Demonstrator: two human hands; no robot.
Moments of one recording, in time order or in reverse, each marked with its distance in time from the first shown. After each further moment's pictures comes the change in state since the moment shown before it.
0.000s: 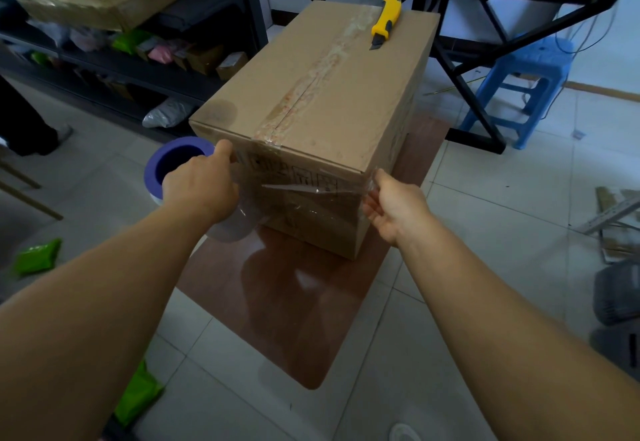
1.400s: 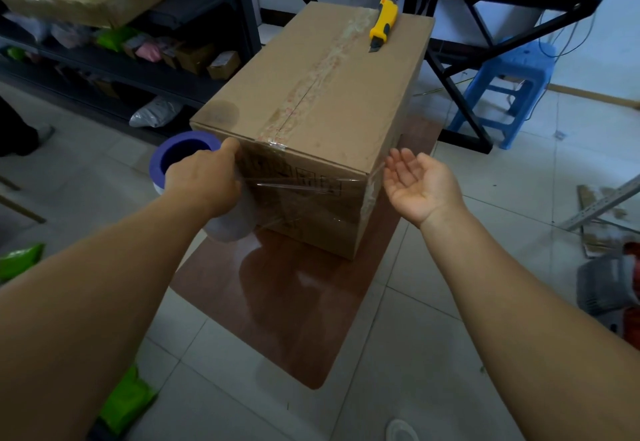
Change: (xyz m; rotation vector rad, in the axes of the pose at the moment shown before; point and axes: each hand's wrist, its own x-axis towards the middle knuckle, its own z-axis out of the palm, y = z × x) left_hand 0.013 -0.010 -0.005 0.025 -0.024 0.129; right_hand -0.017 -0.034 -0.016 0.662 -0.141 0.067
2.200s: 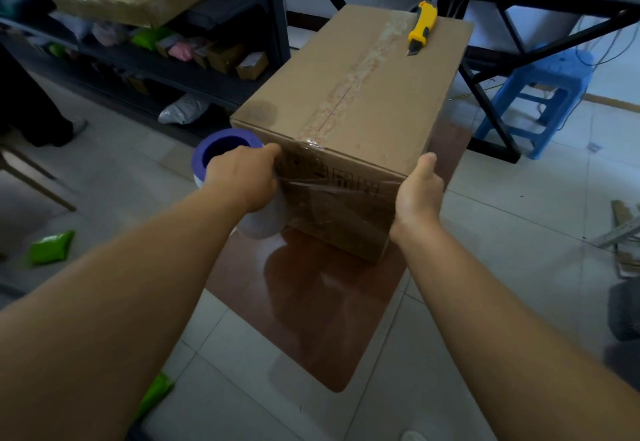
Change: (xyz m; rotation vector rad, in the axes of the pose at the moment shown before) left_hand 0.001 -0.010 -0.001 0.014 0.002 0.092; right_hand 0.008 0.073 0.022 -0.704 0.282 -0.412
